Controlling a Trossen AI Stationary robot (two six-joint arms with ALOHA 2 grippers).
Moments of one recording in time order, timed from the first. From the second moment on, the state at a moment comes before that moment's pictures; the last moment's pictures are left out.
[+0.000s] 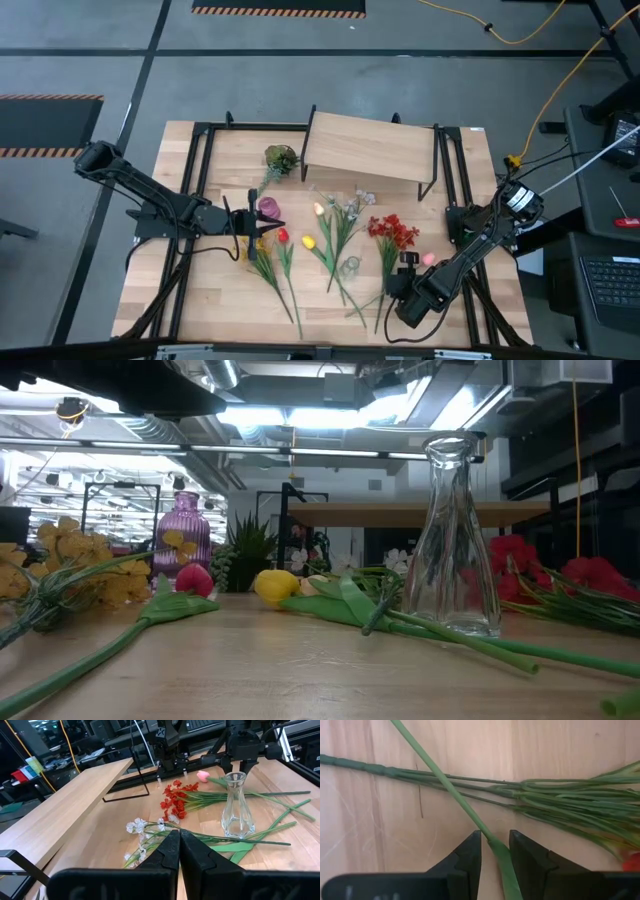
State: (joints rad) left arm -0.40 1.01 0.42 0.34 -0.54 0.14; right arm 0.83 1.74 0.97 -0.70 0.29 0.86
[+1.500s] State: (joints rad) left arm -0.40 1.01 0.42 0.34 -0.54 0.14; right arm 0.82 1.74 1.20 -1.06 0.29 0.75
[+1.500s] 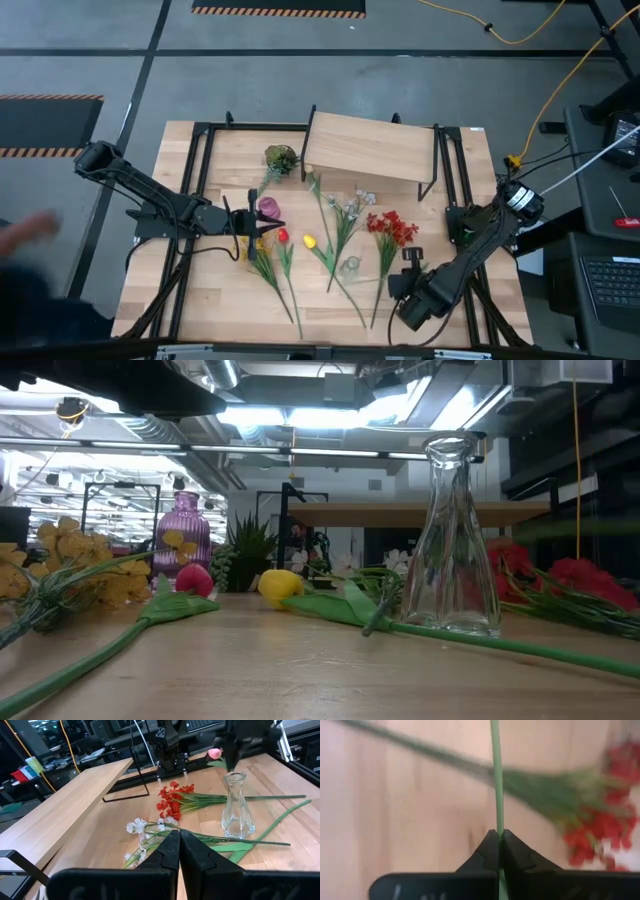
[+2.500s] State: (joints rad) left arm -0.40 1.01 0.42 0.40 -0.58 0.03; right arm 0.60 1.73 1.48 -1.25 0.57 0.11
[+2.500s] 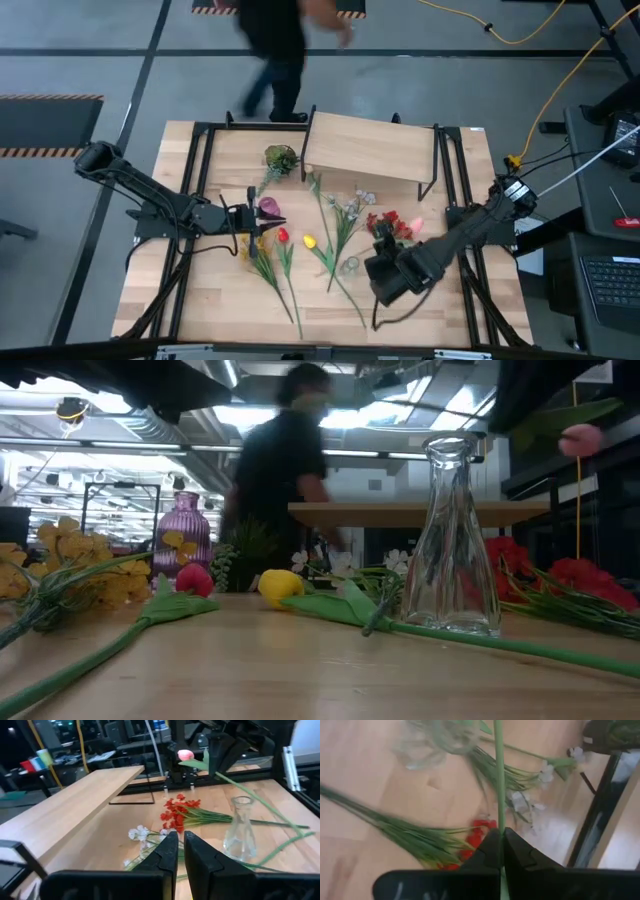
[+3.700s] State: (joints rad) left arm -0.06 1.16 0.66 0.31 -0.12 -0.48; right arm 0.29 1.73 1.52 -0.92 0.70 -0.64
